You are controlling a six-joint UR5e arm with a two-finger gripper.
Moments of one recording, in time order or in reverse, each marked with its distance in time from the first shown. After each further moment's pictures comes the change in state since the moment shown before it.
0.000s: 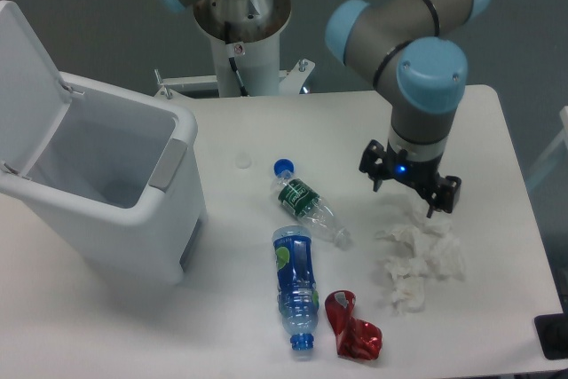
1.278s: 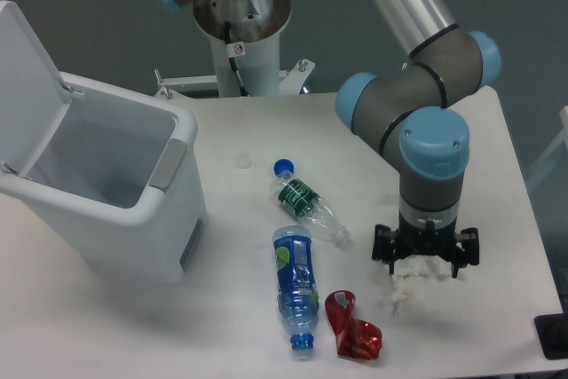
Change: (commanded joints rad) arm -0.097 -0.186 0.157 0.237 -0.100 -0.667
